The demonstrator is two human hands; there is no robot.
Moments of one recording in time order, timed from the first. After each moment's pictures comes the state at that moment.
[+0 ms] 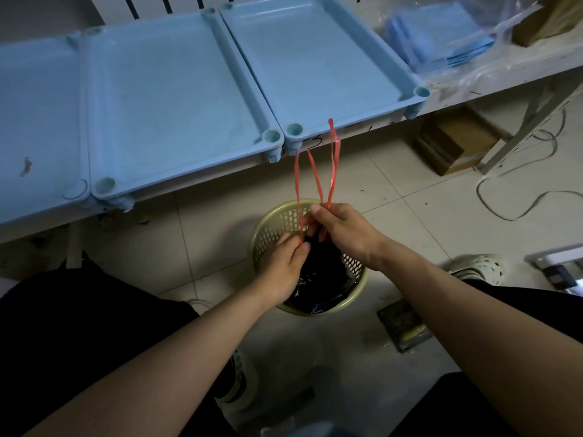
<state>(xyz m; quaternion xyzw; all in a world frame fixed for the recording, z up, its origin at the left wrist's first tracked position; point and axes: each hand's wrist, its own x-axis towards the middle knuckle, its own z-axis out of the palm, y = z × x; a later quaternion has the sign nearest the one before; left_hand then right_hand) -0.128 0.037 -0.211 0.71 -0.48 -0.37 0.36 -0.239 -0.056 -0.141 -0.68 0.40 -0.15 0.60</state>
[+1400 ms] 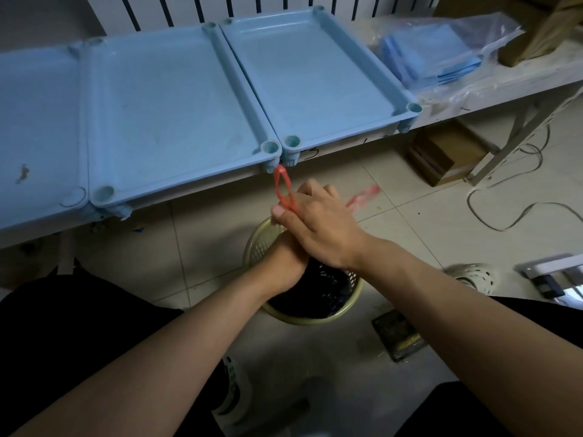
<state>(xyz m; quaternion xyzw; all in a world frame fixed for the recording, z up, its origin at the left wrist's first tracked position) -0.142 0.015 -0.154 0.61 -0.49 -0.37 0.49 -0.217 -0.051 -0.110 -0.94 0.24 -0.15 0.18</state>
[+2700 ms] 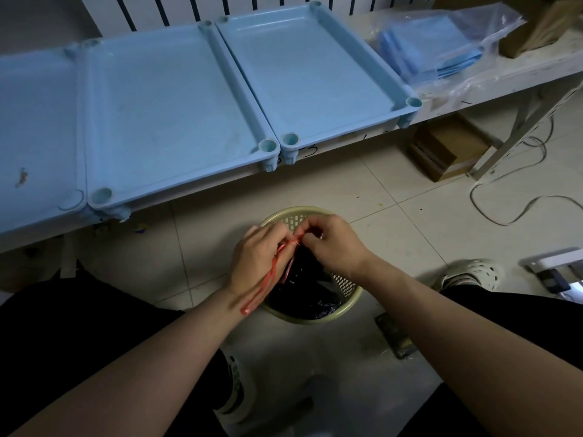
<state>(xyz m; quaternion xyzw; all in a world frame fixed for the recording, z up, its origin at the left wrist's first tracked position) -0.104 0.044 -0.173 0.68 -0.62 -0.03 0.38 -0.232 -0.046 -0.147 -0.78 0.40 -0.16 0.46</state>
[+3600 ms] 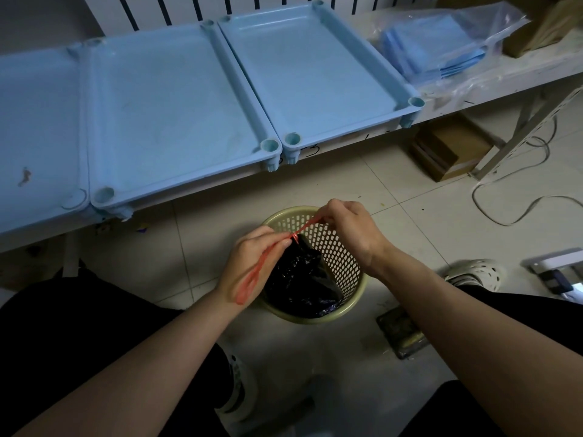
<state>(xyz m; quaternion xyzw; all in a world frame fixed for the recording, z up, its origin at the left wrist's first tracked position) -0.092 0.048 -0.181 0.67 -0.57 -0.19 0.44 -0.240 -0.059 -0.134 -0.62 0.47 -0.22 0.58</state>
